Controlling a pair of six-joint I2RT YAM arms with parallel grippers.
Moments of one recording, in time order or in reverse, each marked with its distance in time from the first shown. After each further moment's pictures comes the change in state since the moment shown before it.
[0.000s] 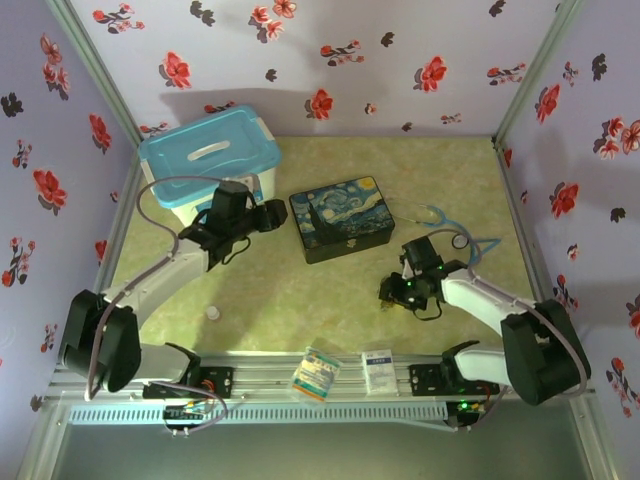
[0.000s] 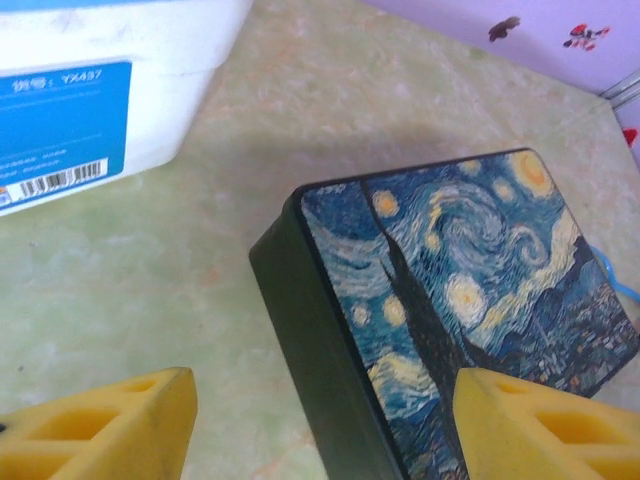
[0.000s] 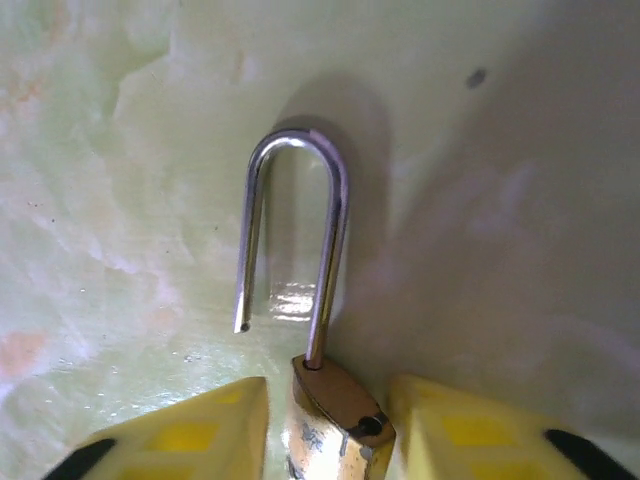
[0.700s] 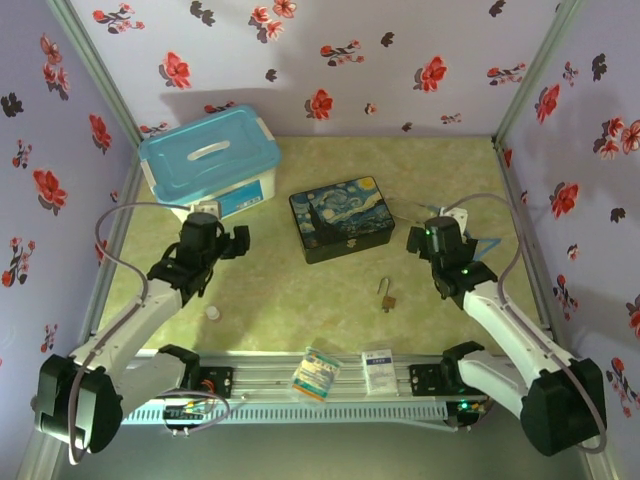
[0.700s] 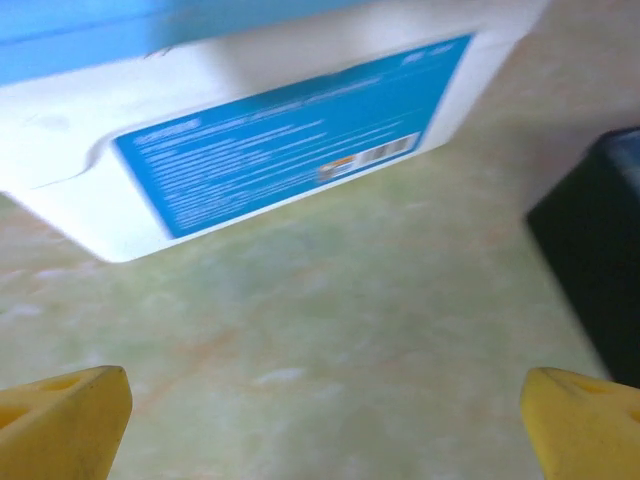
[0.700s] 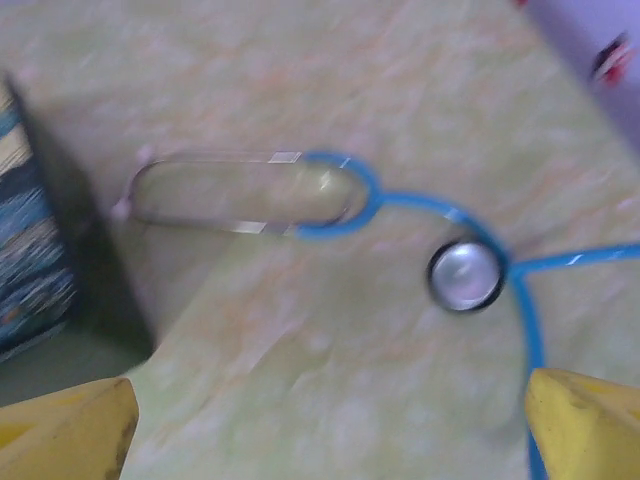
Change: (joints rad) left arm 0.111 -0.322 -0.277 -0.089 -0.329 0.281; right arm -0.064 -0.264 0.066 0.205 0.769 -0.290
